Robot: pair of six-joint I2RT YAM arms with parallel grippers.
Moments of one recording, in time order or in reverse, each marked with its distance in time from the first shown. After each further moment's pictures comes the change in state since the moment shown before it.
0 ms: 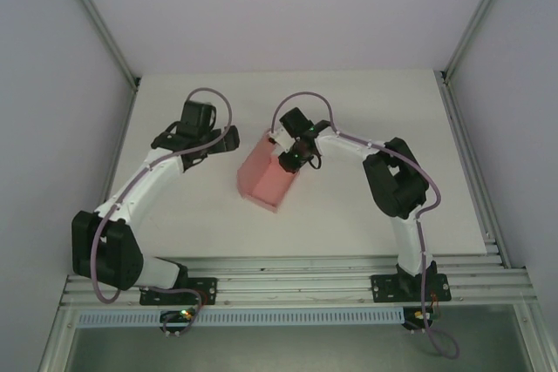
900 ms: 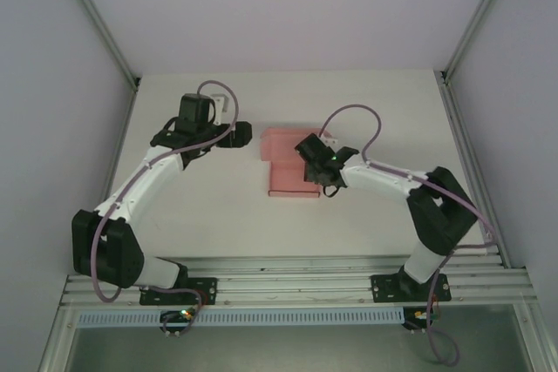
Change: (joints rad) left arm 0.002 0.014 0.015 0.116 0.296 0.180; right arm 0.086 -0.431 -0.432 0.024 0.470 0.869
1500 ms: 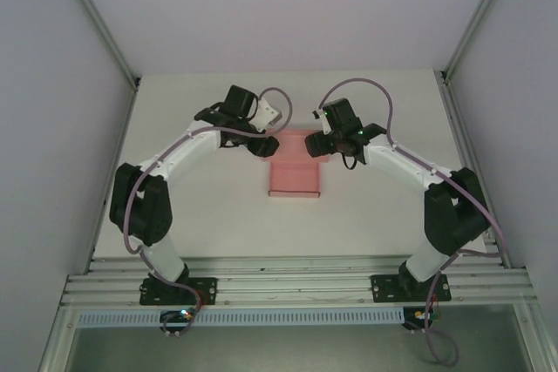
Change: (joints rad) left arm -0.165 0.348 0.296 -0.220 0.090 0.452; right arm -0.217 -0.006 0.113 0.126 -0.274 -0.646
